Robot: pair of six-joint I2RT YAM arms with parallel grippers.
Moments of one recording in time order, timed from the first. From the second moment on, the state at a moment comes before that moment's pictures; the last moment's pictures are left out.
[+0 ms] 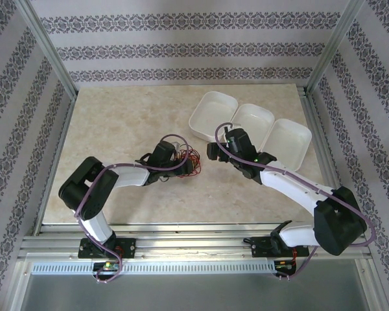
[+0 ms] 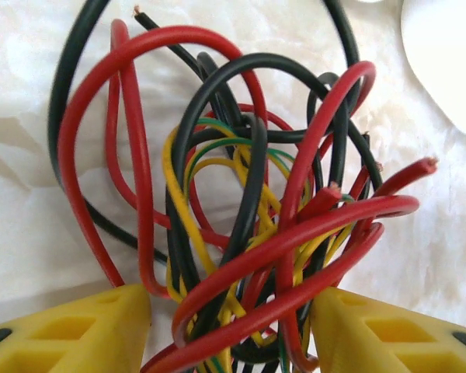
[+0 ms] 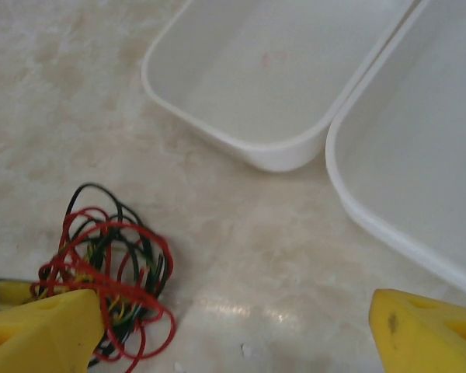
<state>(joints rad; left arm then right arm) -0.57 1.72 0.77 0.18 0.22 -0.75 0.58 1.33 0.83 -0.22 0.13 0.49</state>
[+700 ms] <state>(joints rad) -0.58 1.61 0.81 0.01 0.03 -0.71 0.67 1.62 0.96 -0.38 0.03 0.68</state>
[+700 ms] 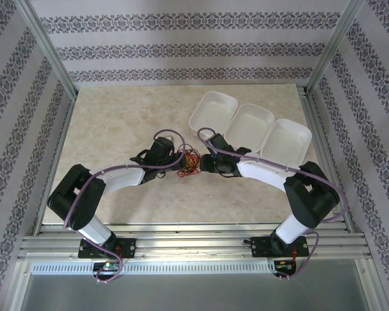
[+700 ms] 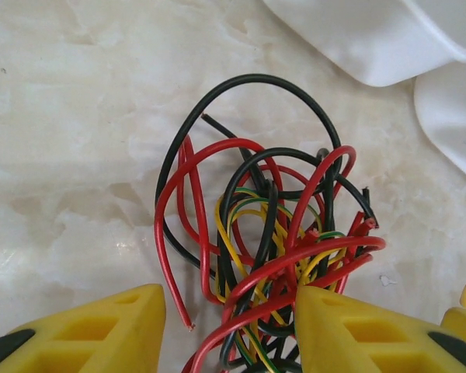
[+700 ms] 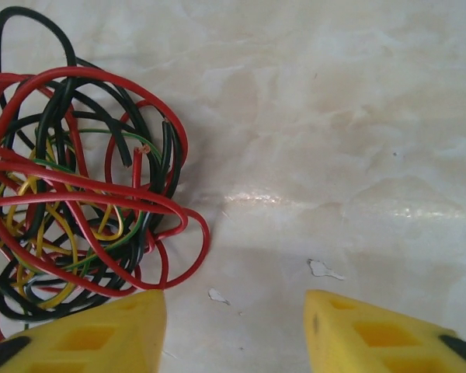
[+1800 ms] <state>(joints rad) -0.58 1.64 0.84 0.01 0.00 -0.69 0.77 1.70 1.03 -0.35 -0.06 0.67</state>
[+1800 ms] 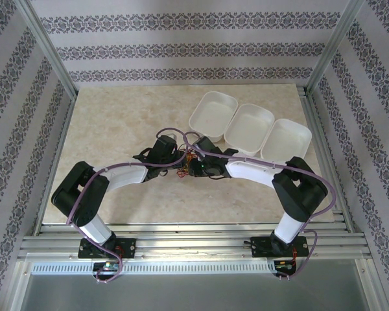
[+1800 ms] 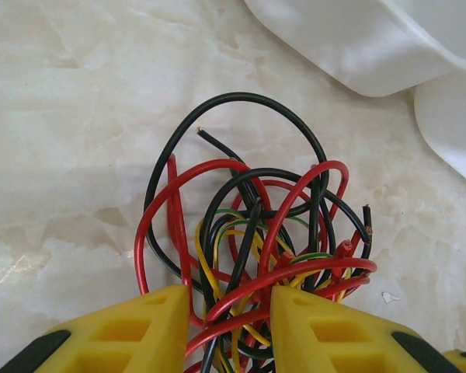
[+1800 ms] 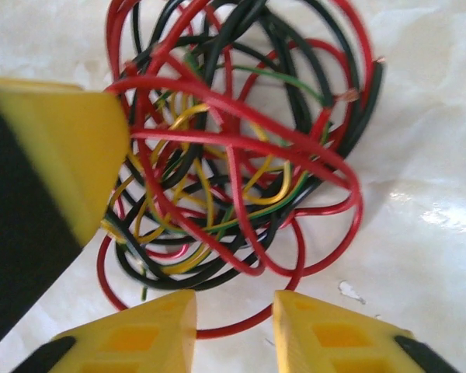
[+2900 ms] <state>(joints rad) -0.58 1.66 0.81 0.01 -0.06 -0.74 0.80 1.82 1.12 -0.43 -0.10 0.72</state>
